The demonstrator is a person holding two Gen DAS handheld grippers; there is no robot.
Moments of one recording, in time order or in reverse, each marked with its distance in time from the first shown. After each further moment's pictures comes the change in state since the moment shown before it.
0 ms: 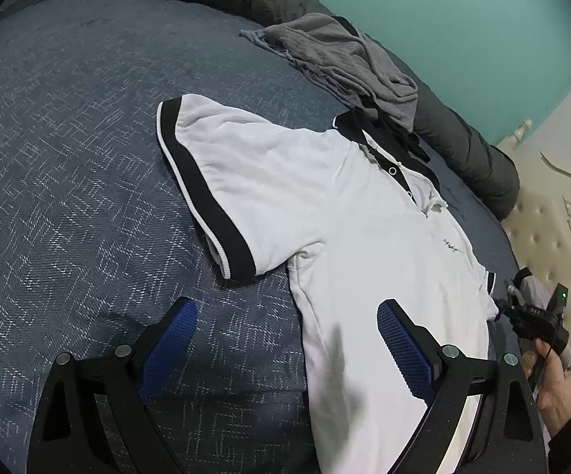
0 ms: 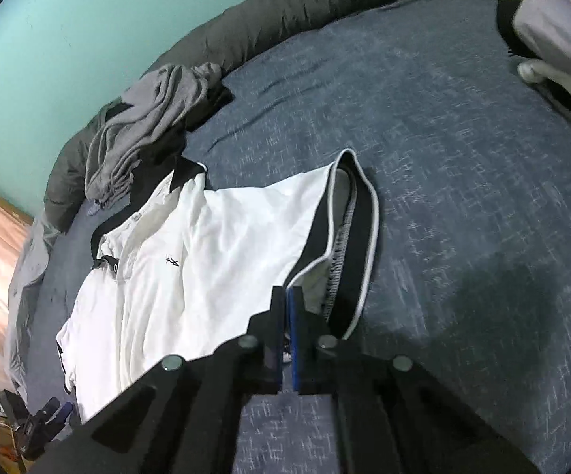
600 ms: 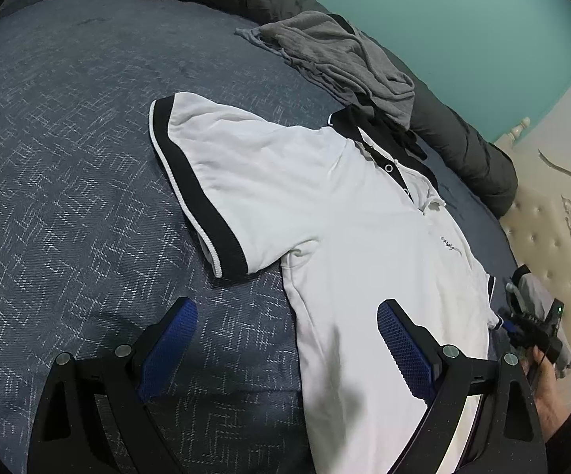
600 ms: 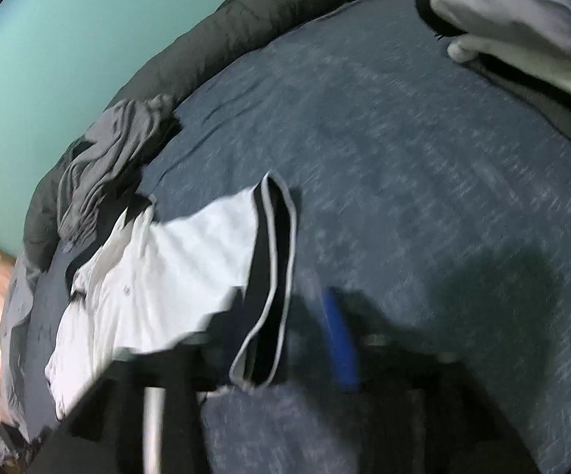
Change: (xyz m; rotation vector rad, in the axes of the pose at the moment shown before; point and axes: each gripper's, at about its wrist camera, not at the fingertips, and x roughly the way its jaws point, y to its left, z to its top) left arm 0.005 -0.002 0.000 0.012 0.008 -0.007; right arm 0.001 -0.046 0.002 0.123 -0.068 -0.062
